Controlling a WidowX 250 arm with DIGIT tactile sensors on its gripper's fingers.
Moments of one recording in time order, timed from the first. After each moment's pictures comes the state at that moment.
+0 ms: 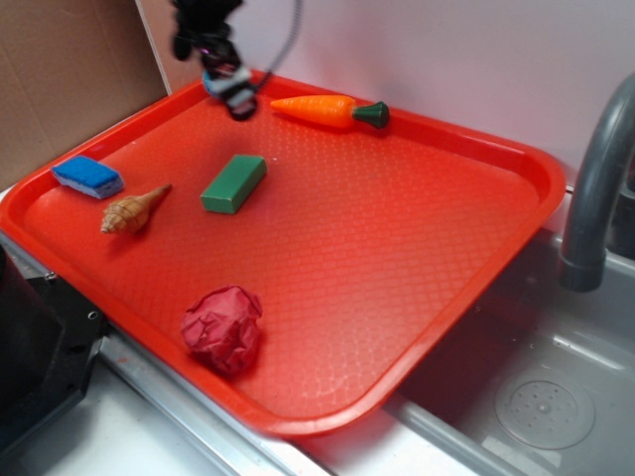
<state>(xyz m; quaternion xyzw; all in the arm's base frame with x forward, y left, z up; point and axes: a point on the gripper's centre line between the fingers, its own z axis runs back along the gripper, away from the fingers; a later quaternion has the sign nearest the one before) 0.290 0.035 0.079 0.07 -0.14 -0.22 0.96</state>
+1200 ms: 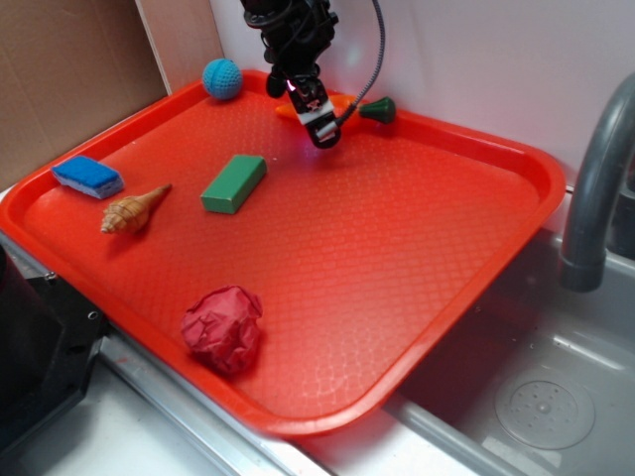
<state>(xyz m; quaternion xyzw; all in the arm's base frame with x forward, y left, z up) 0.338 0.031 0.033 0.02 -0.15 -0.26 0.96</state>
